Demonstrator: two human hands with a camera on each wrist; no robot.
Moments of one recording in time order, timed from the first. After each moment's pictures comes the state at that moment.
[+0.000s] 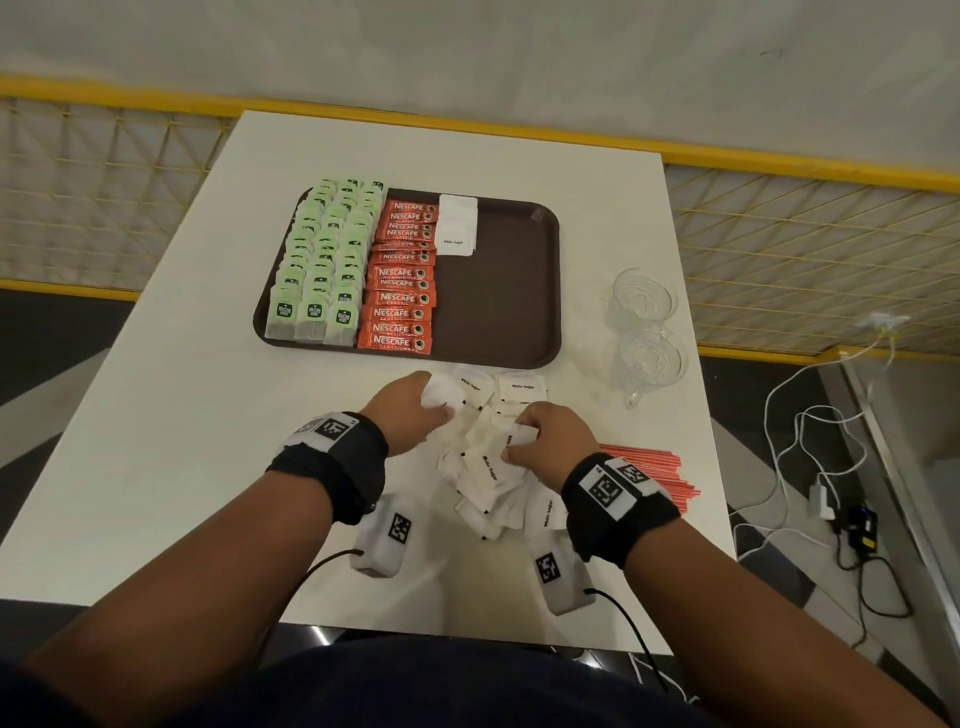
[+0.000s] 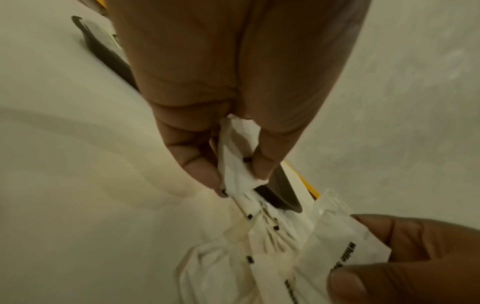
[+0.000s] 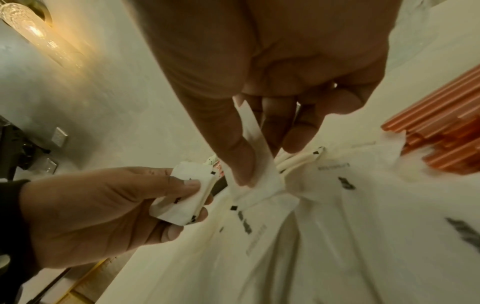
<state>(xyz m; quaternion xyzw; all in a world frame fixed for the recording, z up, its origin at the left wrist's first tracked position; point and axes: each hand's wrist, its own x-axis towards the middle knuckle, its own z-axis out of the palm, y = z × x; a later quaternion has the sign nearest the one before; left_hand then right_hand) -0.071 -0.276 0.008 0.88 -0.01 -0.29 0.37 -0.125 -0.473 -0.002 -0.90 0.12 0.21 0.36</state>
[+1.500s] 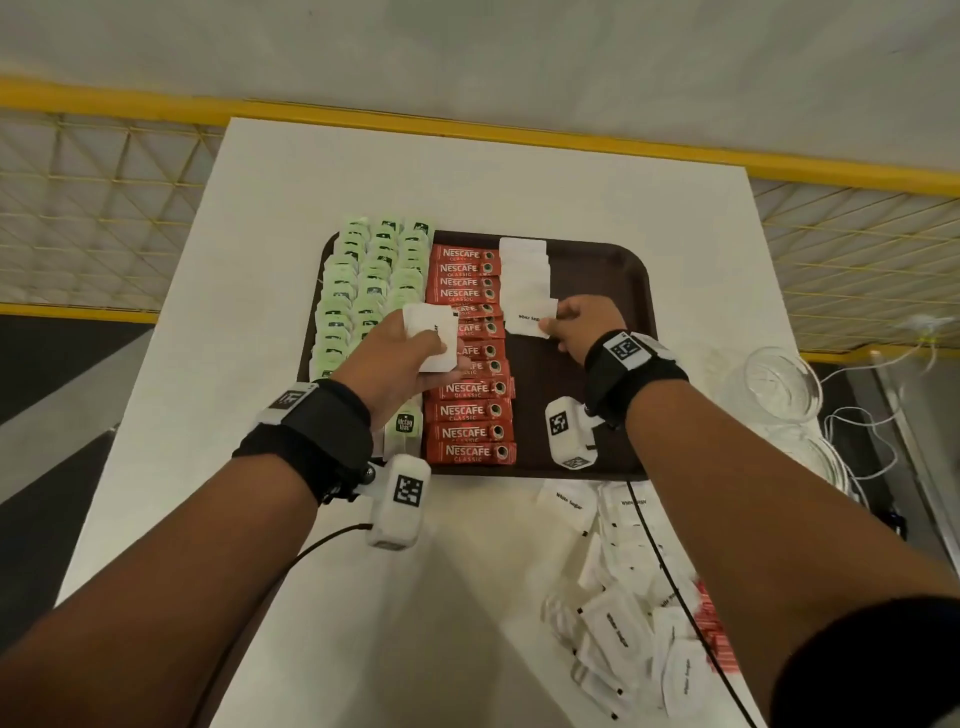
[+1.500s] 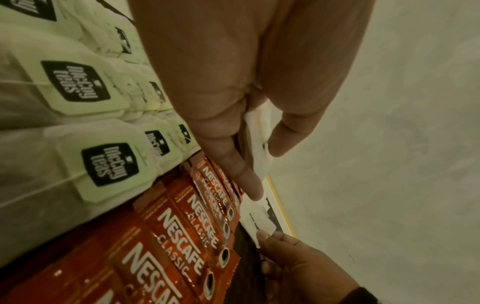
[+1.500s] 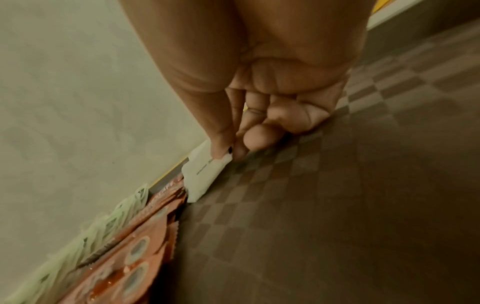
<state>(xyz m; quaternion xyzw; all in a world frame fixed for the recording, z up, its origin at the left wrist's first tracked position) 0.127 -0.197 0.008 0.60 0.11 -0.30 0.73 0.158 -0.440 -0.040 -0.88 0.24 0.13 0.39</state>
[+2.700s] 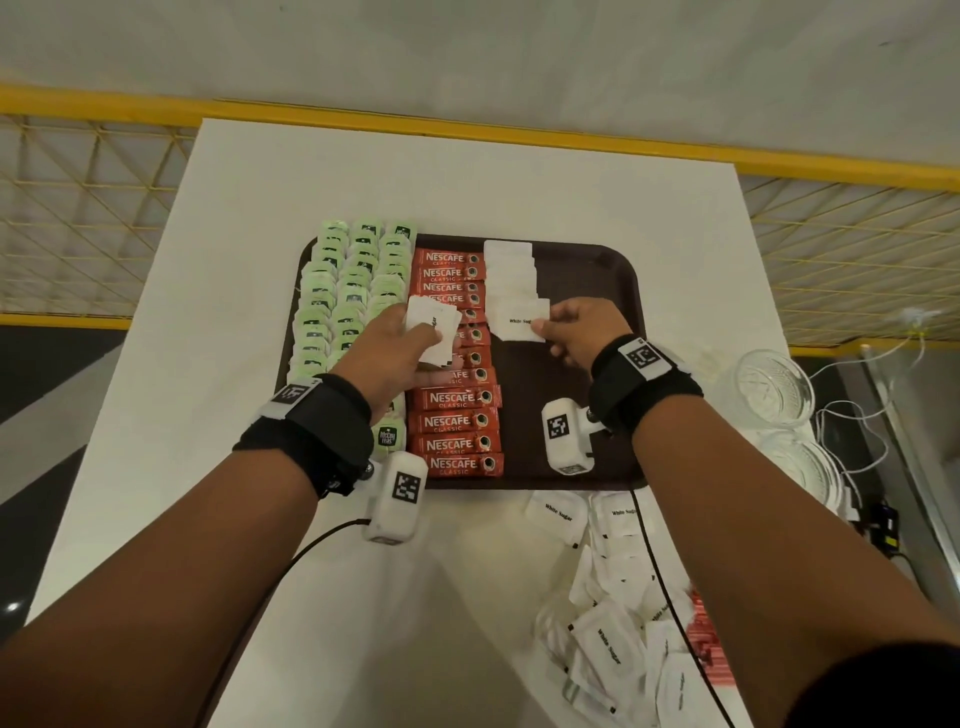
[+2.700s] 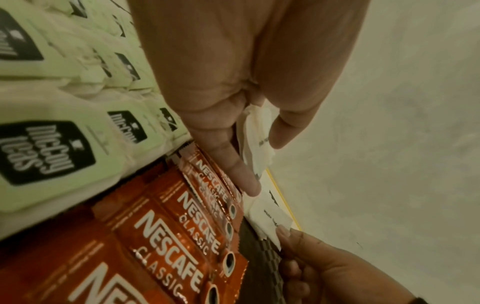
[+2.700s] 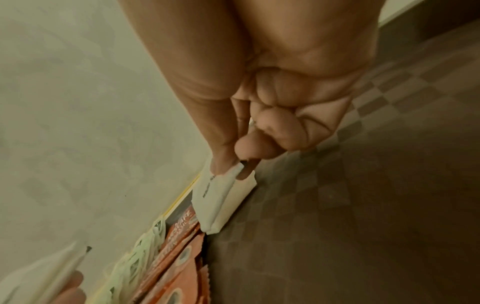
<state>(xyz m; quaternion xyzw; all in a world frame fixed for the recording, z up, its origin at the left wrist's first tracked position) 0.146 -0.216 0.003 0.65 0.11 -0.29 0.69 0.149 -0.450 -0.025 -0.84 0.24 0.14 0.47</state>
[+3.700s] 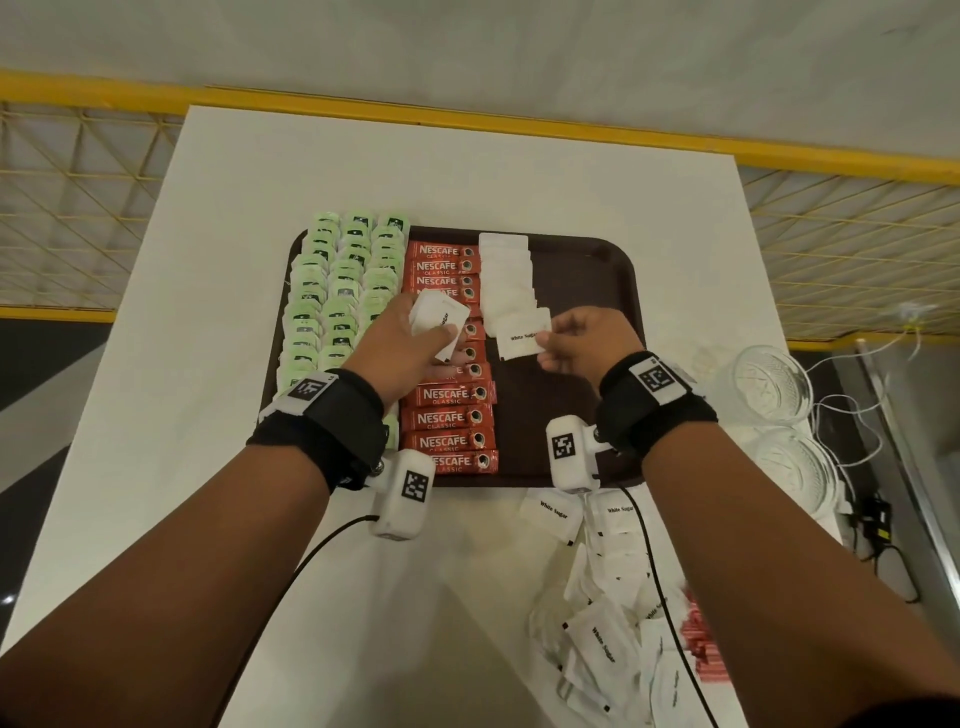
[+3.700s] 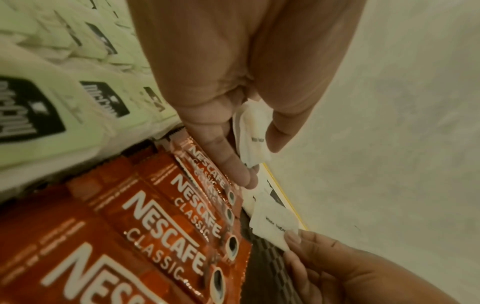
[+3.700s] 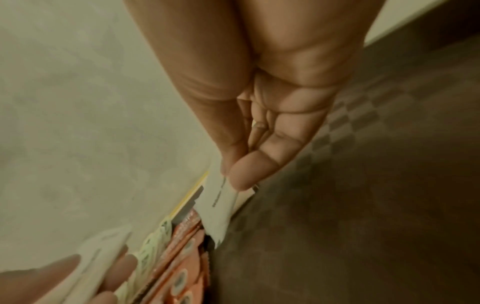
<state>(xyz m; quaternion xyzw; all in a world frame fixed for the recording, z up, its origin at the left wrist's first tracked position) 0.146 -0.229 -0.006 0.69 0.08 -0.27 0.67 0.127 -0.449 -0.019 -0.75 0.29 0.15 0.58</state>
